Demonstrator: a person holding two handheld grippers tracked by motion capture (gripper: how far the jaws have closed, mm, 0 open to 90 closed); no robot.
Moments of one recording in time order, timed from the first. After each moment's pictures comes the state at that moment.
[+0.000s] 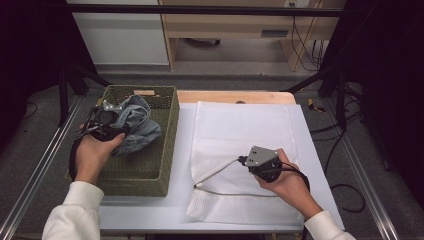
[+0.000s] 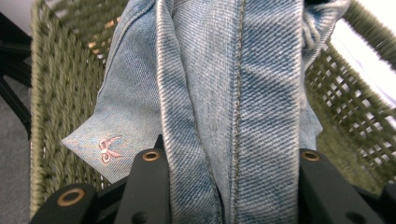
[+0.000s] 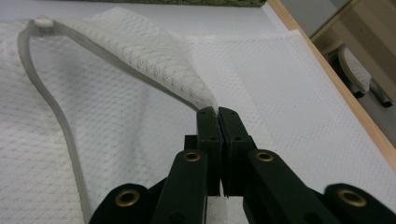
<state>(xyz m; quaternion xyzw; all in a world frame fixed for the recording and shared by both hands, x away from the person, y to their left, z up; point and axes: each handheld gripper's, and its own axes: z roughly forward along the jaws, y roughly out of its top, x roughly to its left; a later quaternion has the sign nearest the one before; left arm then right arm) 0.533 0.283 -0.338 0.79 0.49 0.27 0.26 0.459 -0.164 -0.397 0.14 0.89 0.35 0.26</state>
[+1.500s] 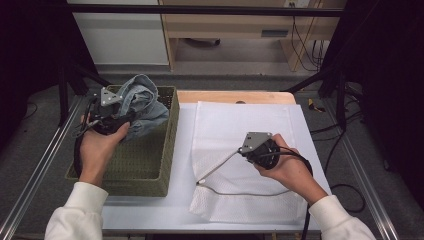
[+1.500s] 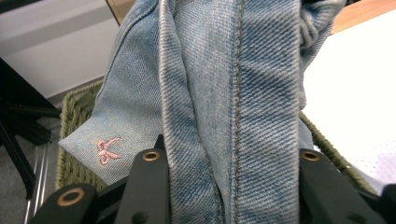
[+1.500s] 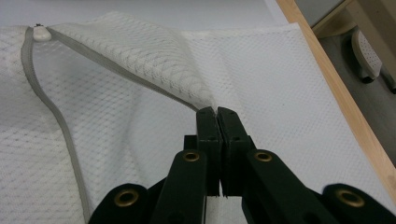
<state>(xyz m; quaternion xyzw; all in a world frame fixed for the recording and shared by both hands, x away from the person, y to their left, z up) 0.519 0.258 -0.297 0.75 0.44 0.33 0.35 0.475 -0.153 -0.358 0.14 0.91 0.29 0.25</state>
